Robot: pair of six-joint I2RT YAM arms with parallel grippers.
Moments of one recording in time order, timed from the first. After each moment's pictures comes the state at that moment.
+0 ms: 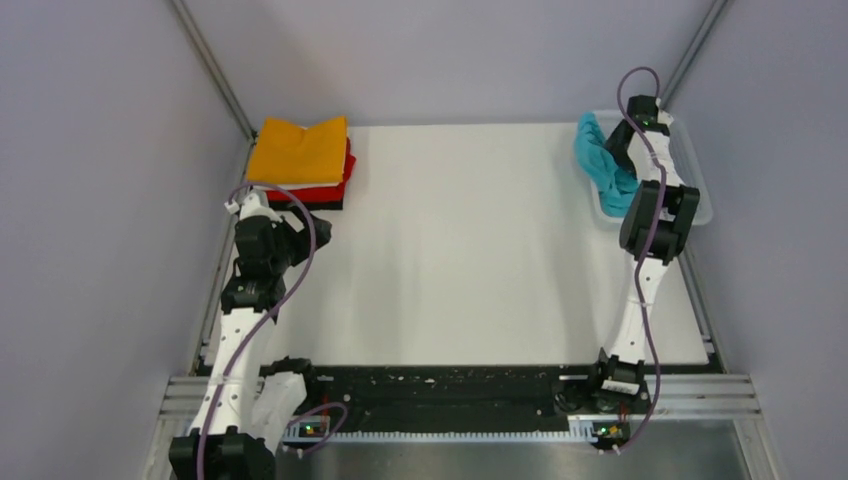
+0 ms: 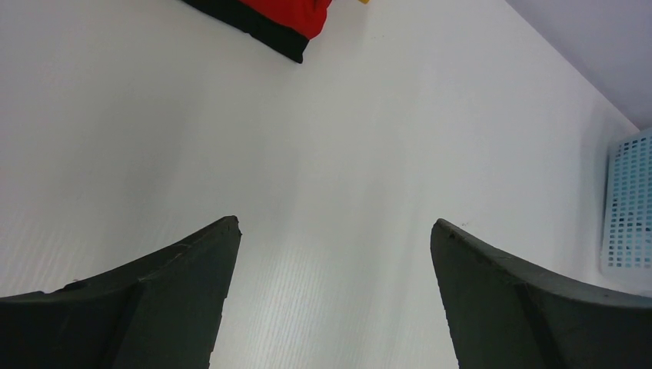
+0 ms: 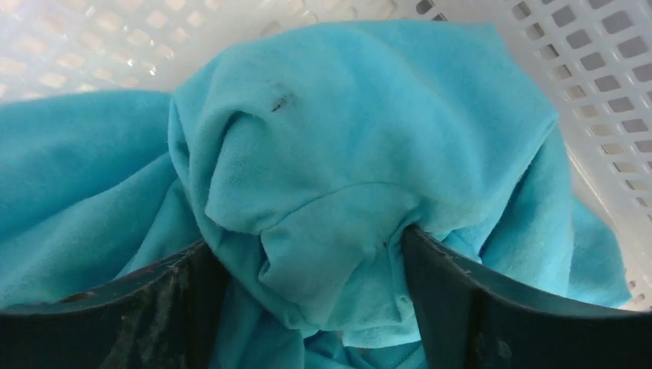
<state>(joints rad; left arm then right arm) 0.06 0.82 0.68 -0.32 0.09 -0.58 -0.20 2.42 2.19 -0.69 0.28 0.45</state>
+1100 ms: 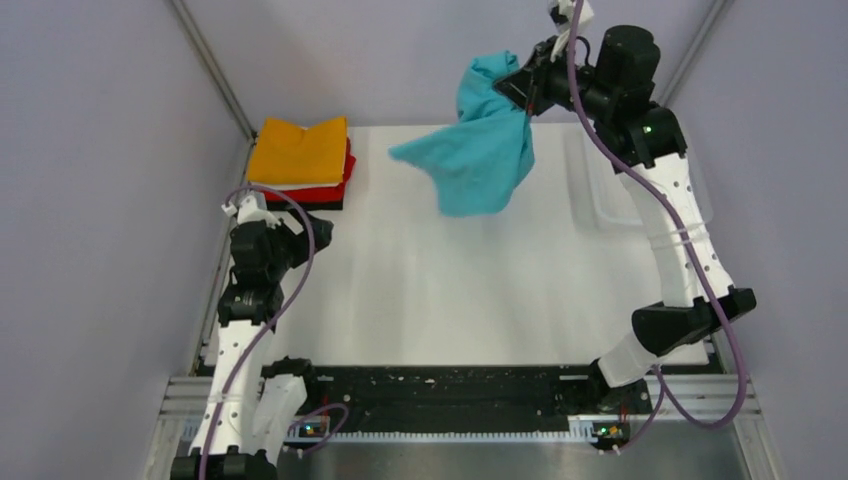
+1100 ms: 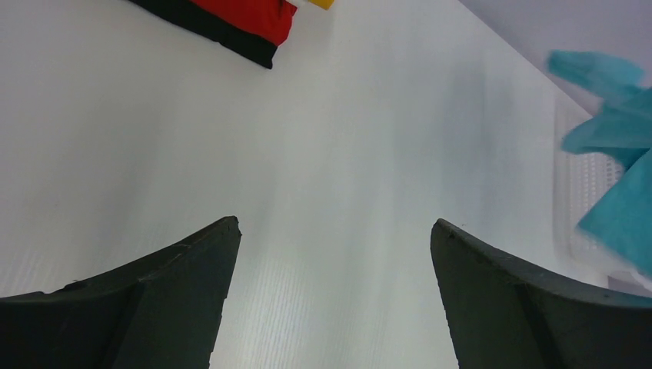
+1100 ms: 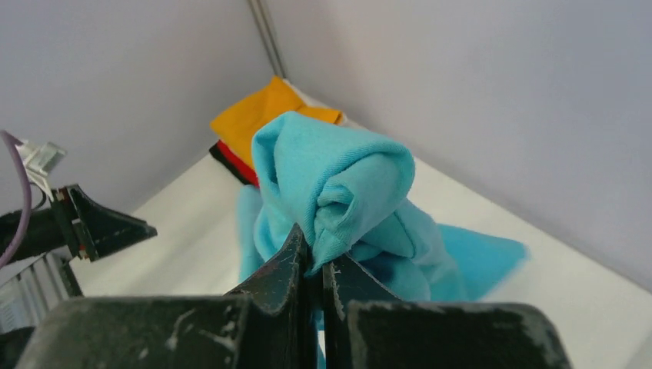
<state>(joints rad) 0.06 0.75 0.68 -0.32 0.15 -0.58 0.33 1.59 2.09 -0.56 -0.47 0.10</state>
